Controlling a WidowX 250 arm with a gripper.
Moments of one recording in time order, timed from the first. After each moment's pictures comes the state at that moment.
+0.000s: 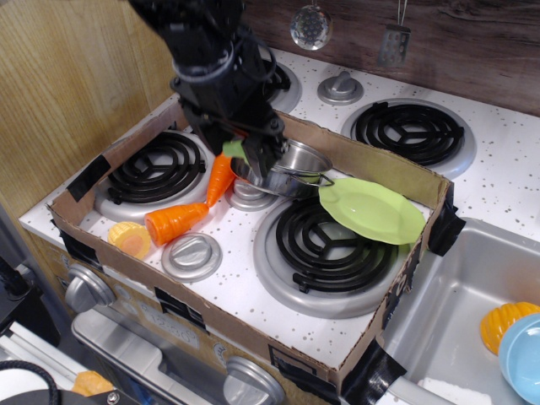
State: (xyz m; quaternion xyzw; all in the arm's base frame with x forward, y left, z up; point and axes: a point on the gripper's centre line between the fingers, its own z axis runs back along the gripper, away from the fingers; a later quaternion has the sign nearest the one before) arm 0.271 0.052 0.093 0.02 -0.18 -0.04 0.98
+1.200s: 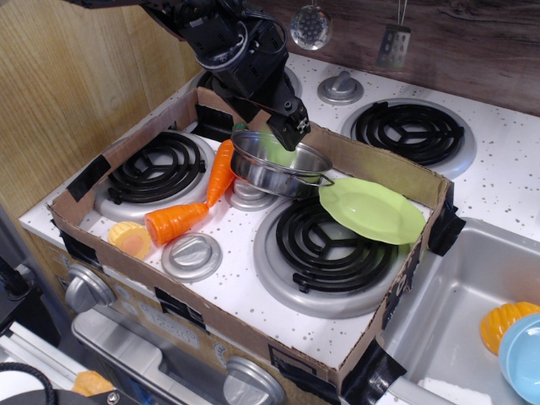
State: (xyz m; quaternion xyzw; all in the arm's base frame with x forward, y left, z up) arm 0.313 0.052 0.088 0.00 -0.26 -0.12 0.96
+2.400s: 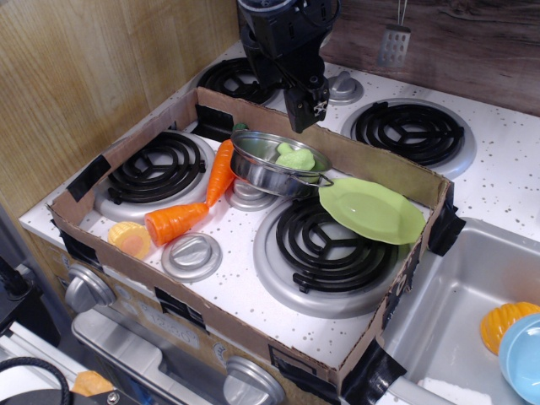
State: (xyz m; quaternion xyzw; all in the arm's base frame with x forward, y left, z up) arm 0.312 0.027 0.122 0.08 -0.18 -0.24 0.95
